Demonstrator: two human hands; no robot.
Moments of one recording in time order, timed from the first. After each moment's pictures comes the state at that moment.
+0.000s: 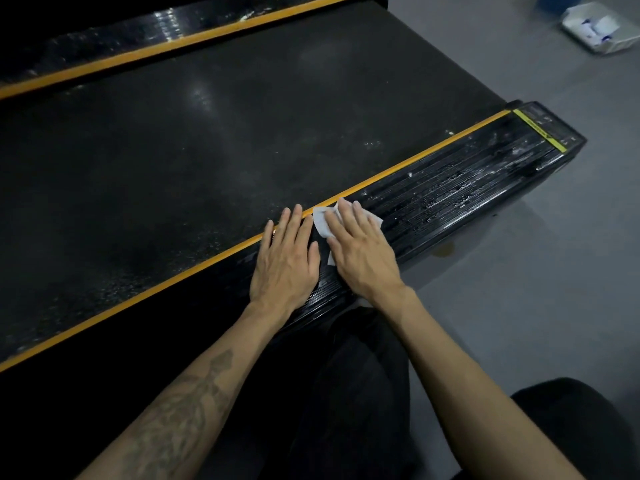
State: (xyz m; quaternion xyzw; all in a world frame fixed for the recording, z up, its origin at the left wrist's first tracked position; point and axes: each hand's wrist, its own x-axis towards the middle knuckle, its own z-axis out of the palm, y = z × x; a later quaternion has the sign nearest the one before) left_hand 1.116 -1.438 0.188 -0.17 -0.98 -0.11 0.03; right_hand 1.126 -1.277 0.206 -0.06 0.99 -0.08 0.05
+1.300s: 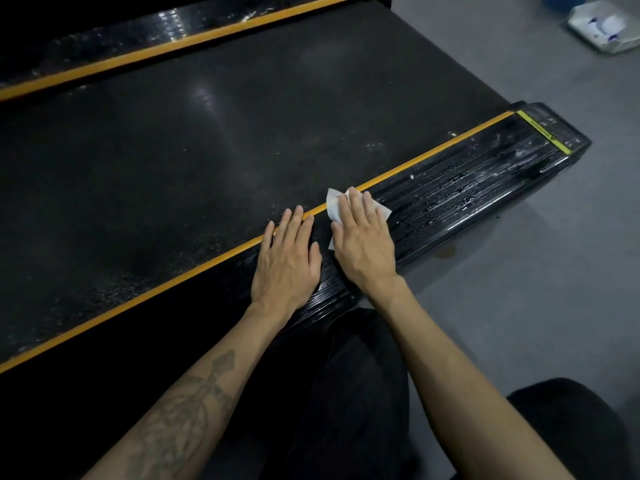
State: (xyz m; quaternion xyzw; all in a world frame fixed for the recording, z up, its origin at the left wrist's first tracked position) left_hand 1.114 -1.435 0.191 -0.16 -0.98 -0.13 0.04; right_hand 1.104 -1.280 0.206 0.02 0.99 -0.11 0.03
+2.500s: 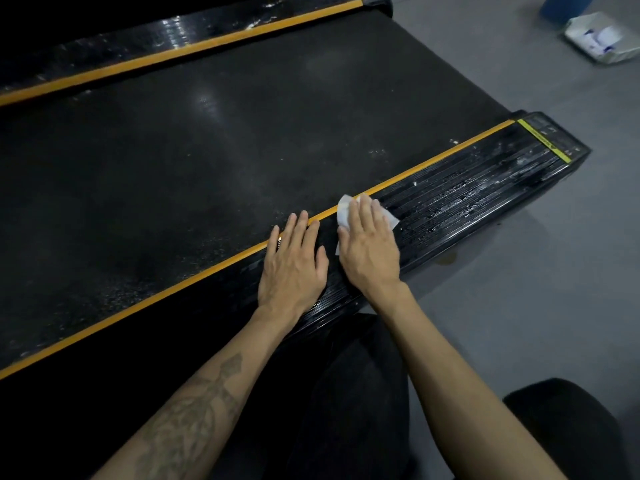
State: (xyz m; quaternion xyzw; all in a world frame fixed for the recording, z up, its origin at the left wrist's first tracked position) left_hand 1.111 -1.431 0.191 -0.15 -0.98 -0.12 0.04; right_hand 1.103 -1.282 0.204 0.05 0.99 -0.09 0.03
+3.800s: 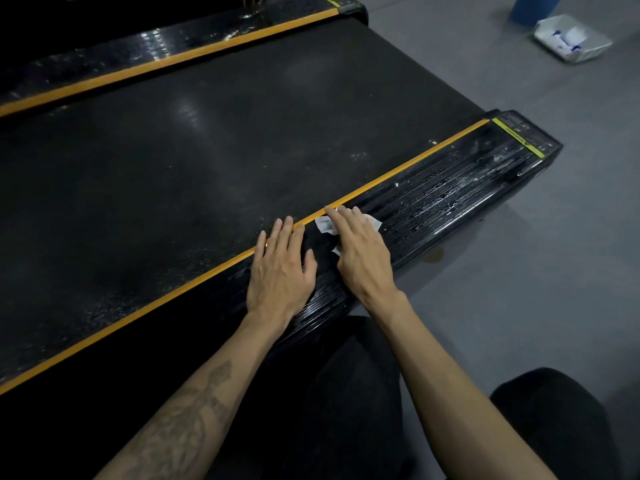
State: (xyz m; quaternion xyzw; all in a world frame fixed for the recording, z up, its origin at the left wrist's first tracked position) left_hand 1.109 -1.429 0.193 -0.15 -0.98 -0.13 0.04; right_hand 1.115 -1.266 0.205 -0.01 0.98 -0.21 -0.04
